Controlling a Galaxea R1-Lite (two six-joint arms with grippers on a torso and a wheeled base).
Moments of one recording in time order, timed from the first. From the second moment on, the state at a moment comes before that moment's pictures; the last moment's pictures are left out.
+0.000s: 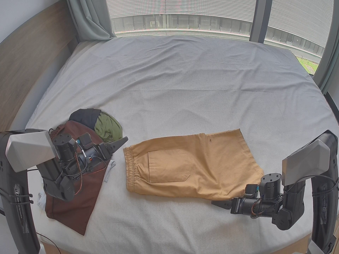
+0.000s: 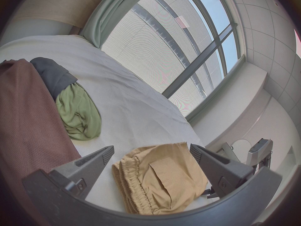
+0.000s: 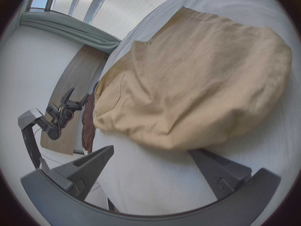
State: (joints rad) left arm -0.10 2.31 -0.69 -1.55 -0.54 -0.53; right arm 0.37 2.41 -0.27 -1.54 0.39 0.57
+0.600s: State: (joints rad) left arm -0.07 2.30 -0.63 -1.55 -0.75 -0.45; right arm 0.41 2.21 -0.19 -1.54 0.45 0.56
